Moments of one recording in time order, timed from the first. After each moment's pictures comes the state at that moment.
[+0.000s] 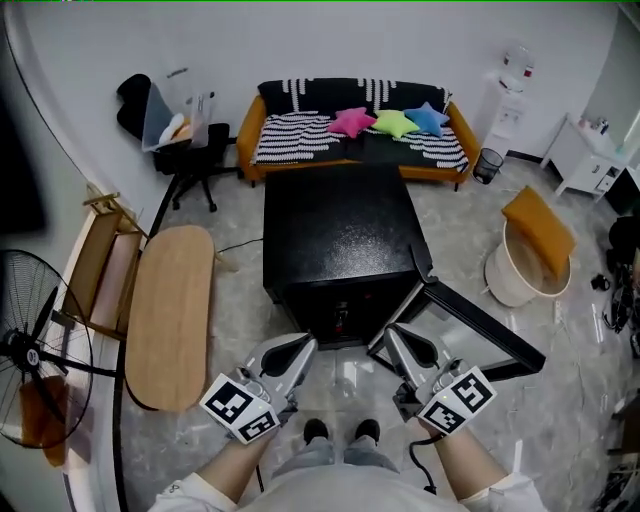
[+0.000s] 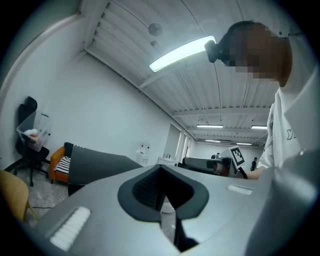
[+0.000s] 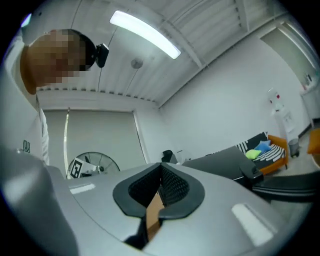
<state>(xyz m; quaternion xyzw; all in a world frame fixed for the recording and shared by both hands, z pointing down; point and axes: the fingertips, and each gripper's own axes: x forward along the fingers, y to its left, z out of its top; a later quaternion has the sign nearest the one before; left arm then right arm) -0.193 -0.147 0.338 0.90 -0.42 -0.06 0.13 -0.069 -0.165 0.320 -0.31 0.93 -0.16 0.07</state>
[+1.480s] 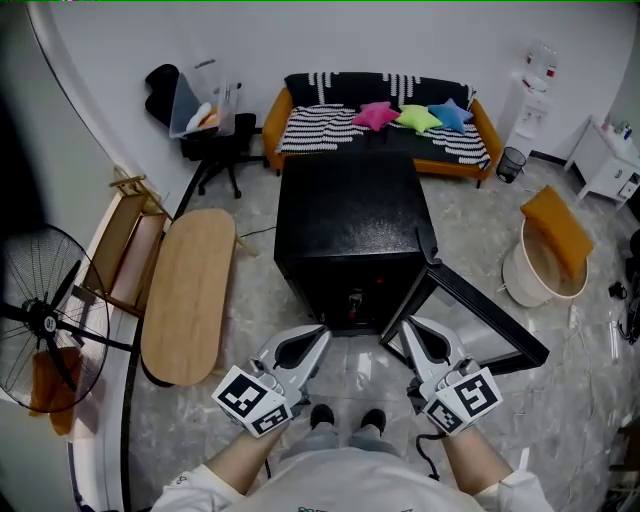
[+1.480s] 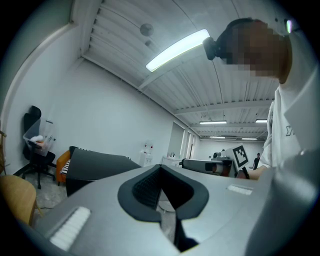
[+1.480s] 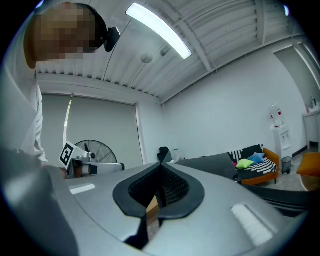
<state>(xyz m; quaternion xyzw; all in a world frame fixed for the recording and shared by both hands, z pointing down) -0.157 -0.106 0.324 0.89 -0.45 -0.04 0.11 -0.035 -0.134 0.317 -0.34 0.93 -0.10 0.03</state>
